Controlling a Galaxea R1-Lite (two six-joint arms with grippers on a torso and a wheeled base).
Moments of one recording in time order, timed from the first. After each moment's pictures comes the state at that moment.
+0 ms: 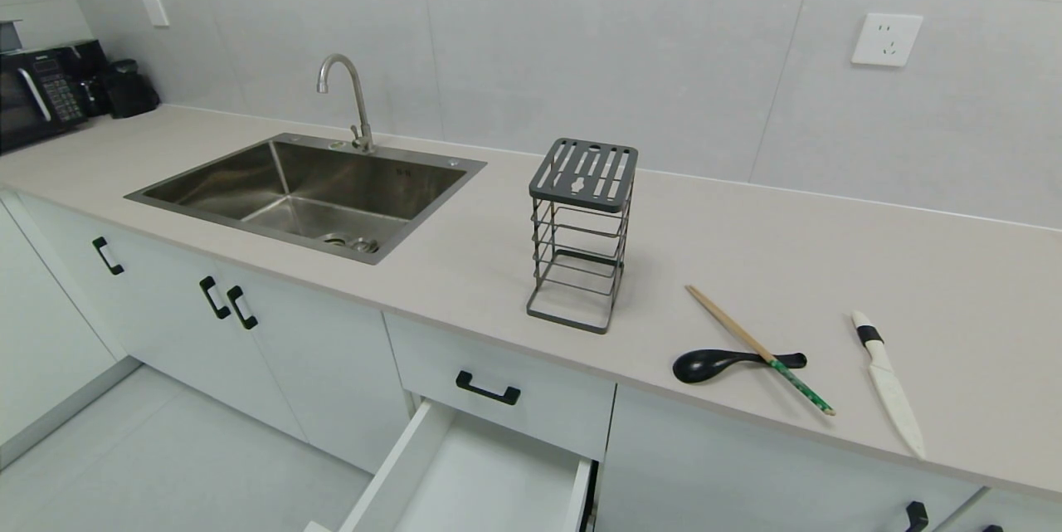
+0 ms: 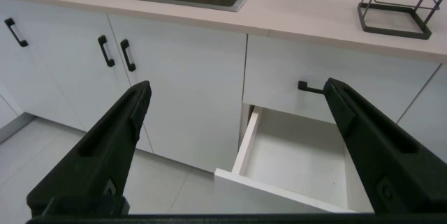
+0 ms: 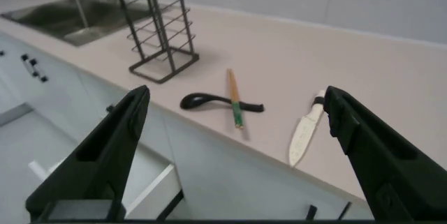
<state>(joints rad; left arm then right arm) 0.00 0.00 0.00 0.00 -0.04 0.01 0.11 0.40 -0.28 -0.06 0.19 0.03</state>
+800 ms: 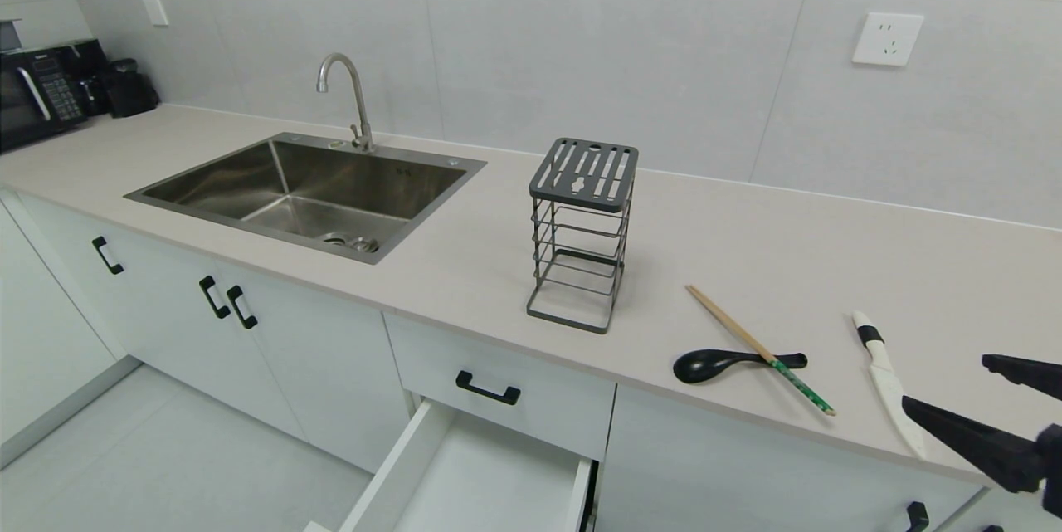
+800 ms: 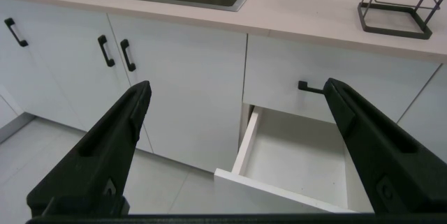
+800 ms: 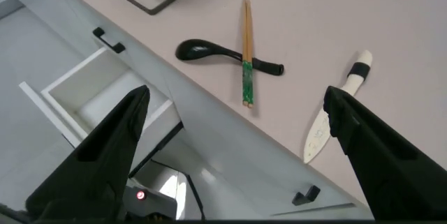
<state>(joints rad) 0.00 0.00 0.00 0.00 -0.03 0.01 0.15 0.98 -0.37 -0.17 0.16 -0.08</state>
